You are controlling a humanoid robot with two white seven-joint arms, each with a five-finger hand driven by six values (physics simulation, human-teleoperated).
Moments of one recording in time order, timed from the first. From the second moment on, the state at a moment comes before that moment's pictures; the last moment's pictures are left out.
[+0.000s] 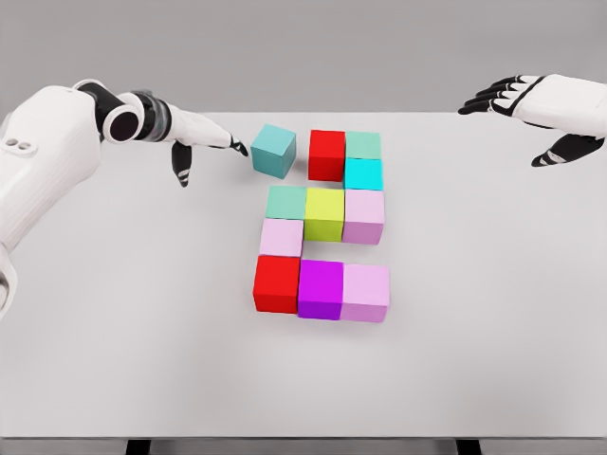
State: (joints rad) left arm -1.21 0.32 -1.20 -0.63 -0.43 -0.42 -0.61; right arm -0.73 -0.94 0.49 -1.42 0.23 -0.61 0.61
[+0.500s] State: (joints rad) left arm -1.21 0.32 -1.20 -0.64 -0.44 -0.47 -0.61; right arm -0.73 -0.95 0.49 -1.42 0.23 -0.61 0.61
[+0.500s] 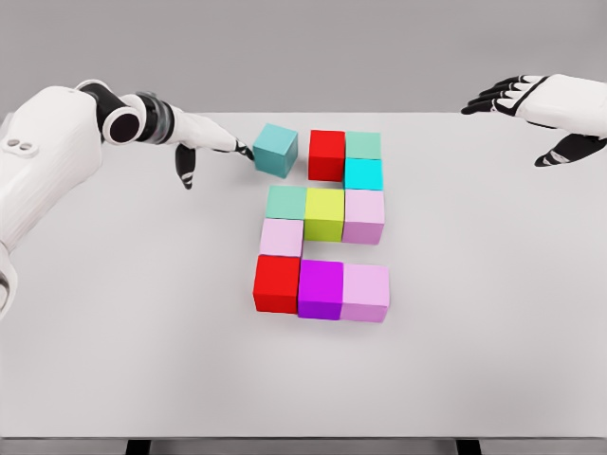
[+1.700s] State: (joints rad) left arm -1.26 0.24 -1.18 -0.54 -0.44 -0.32 -0.61; right arm -0.73 -0.95 0.49 -1.40 0.23 -0.61 0.61
